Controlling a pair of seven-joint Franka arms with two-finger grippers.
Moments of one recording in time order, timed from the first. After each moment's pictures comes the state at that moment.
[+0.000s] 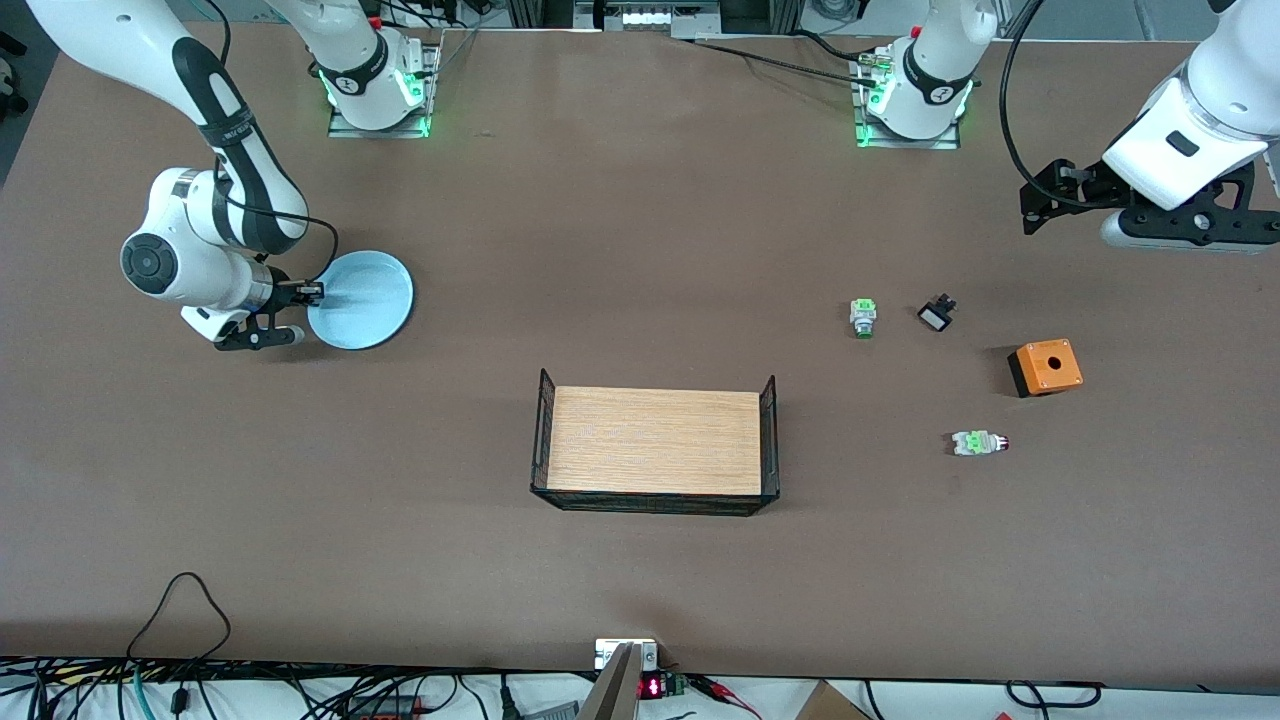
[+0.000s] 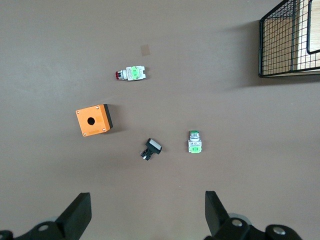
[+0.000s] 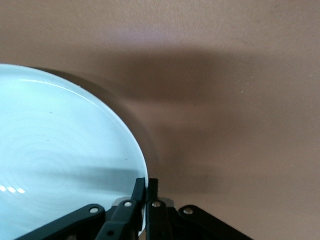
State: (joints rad) left arm -0.02 -0.04 -0.12 -1.64 0.04 1.54 -0.07; right arm -0.05 0.31 -0.05 -2.34 -0.02 2.39 -0.20
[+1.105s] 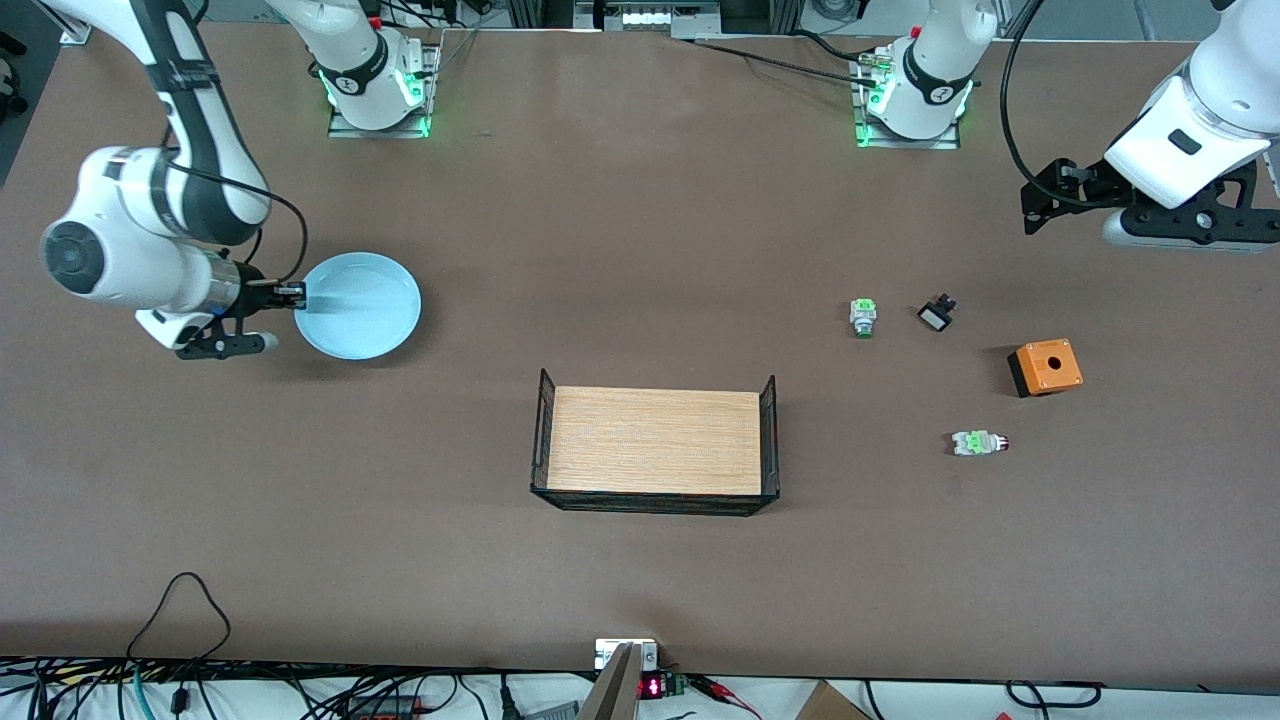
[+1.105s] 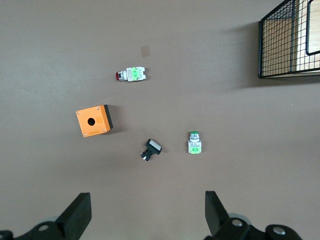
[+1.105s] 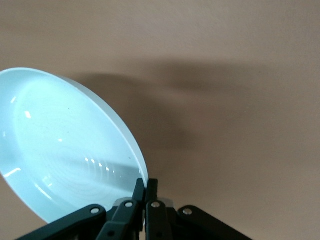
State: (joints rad) left arm -0.02 -0.05 -0.12 -1.64 0.04 1.54 -0.07; right arm -0.05 0.19 0.01 -2.09 0.11 2.00 -0.15
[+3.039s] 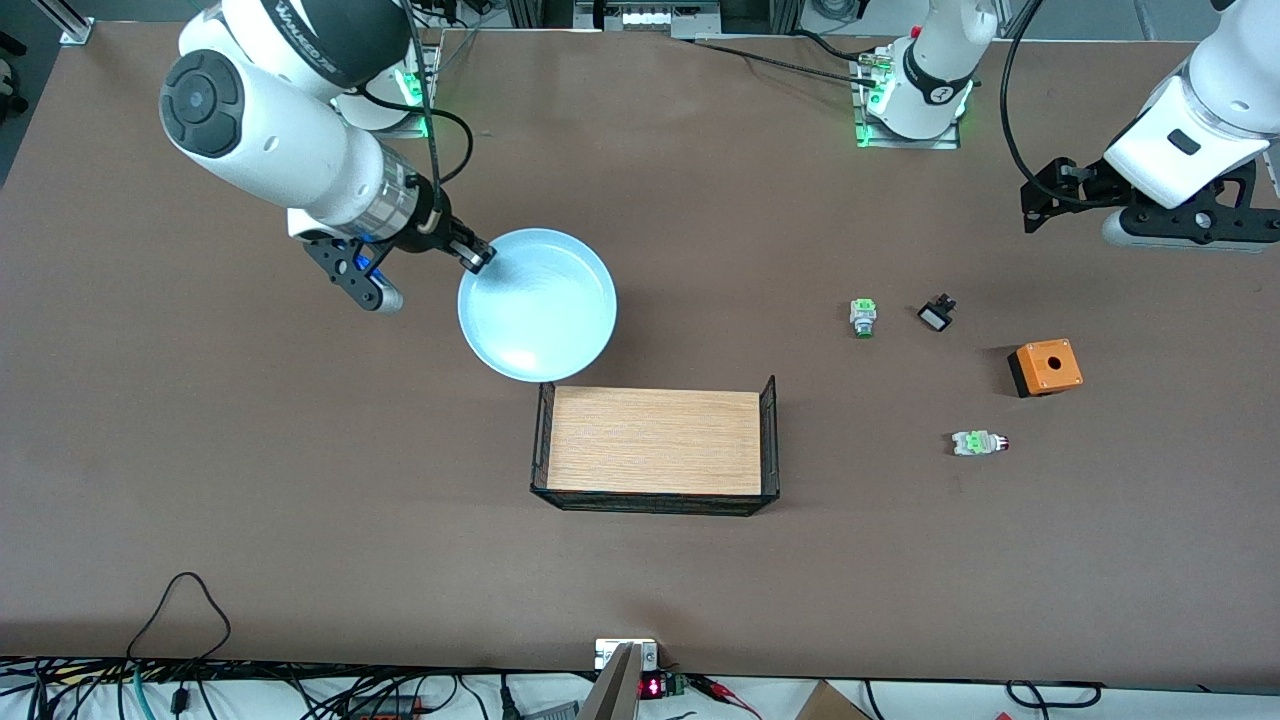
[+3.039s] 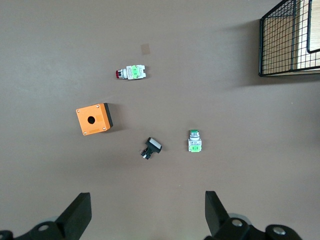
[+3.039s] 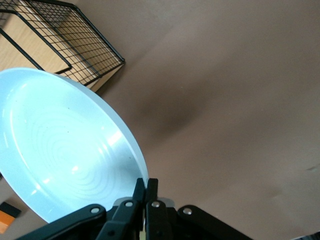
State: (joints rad) left arm -0.02 -0.05 -0.12 -1.64 0.04 1.54 -0.07; right arm 0.28 0.21 0.20 -1.62 0.31 1.82 1.16
